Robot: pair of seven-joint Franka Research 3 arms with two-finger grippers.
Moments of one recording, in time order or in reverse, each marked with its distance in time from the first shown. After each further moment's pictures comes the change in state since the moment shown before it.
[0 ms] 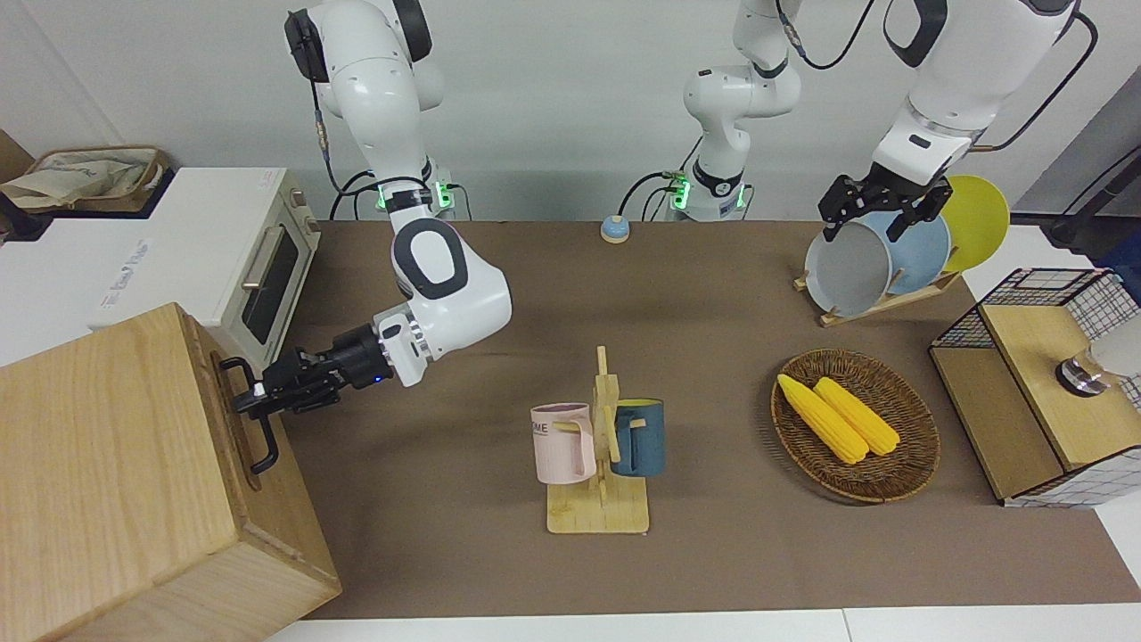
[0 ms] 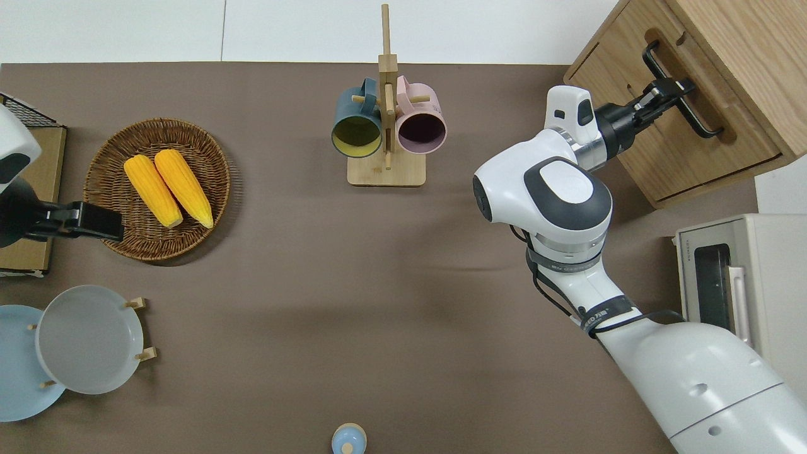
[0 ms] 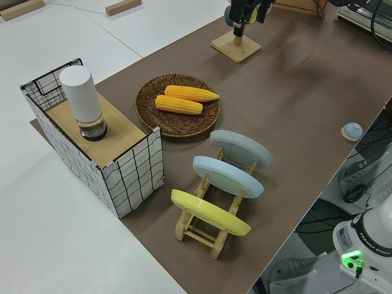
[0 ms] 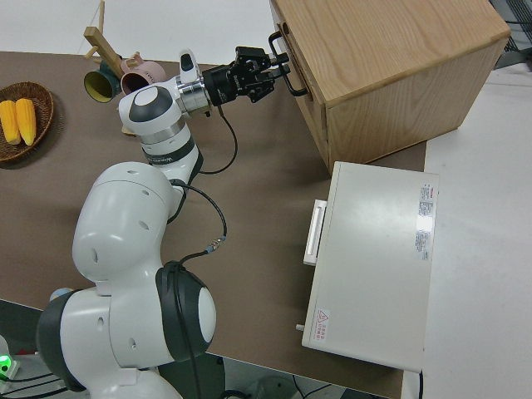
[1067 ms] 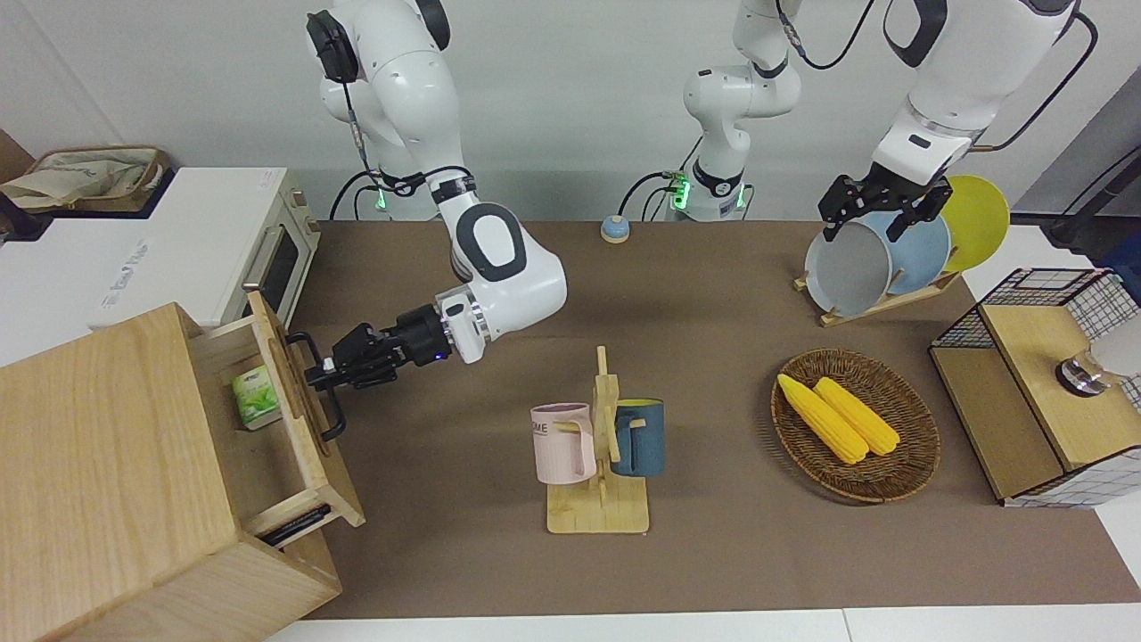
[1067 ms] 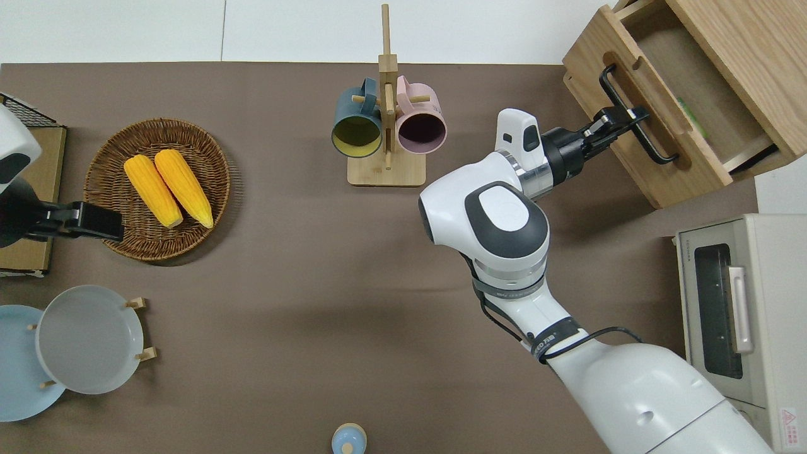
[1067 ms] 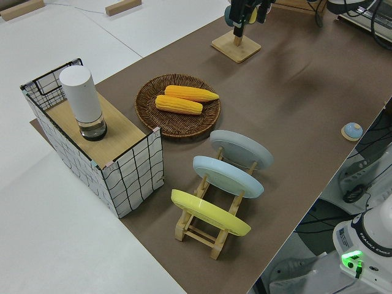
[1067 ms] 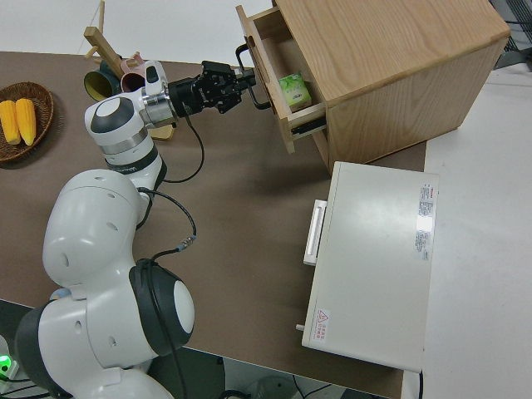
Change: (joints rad) left arm 0.000 0.000 0.000 0.000 0.000 0.000 0.000; right arm 0.138 0.000 0.020 -0.003 0.094 -0.168 0.023
